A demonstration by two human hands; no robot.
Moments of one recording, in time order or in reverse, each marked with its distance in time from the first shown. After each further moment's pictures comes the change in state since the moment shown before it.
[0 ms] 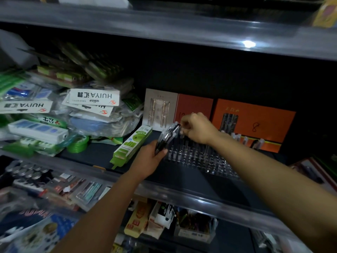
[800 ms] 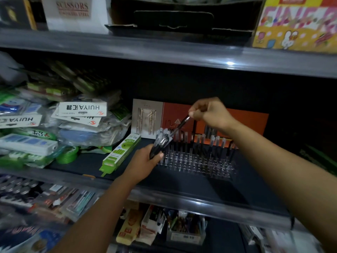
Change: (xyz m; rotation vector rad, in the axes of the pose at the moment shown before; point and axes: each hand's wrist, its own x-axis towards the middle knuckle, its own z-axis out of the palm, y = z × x) left_hand -0.008 0.034 0.004 -0.048 -0.063 0.043; right_hand -0.045 0.016 -0.088 0.540 0.245 0.169
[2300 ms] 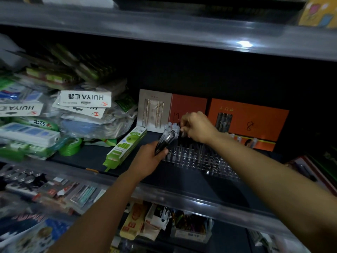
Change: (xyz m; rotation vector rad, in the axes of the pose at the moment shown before) left_hand 0.016 -0.025 0.005 -0.009 0.020 -0.003; right_hand 0.026 0.043 0.077 -0.538 -0.196 -0.167
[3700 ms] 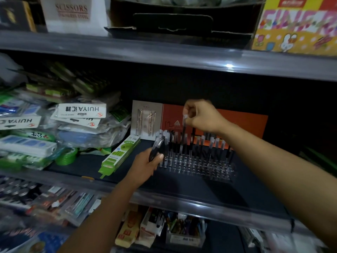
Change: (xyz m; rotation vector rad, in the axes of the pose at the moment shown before) left_hand -0.013 0.015 0.008 -0.147 0.010 0.006; right_hand -0.032 -0.022 -0.084 0.254 0.095 0.074
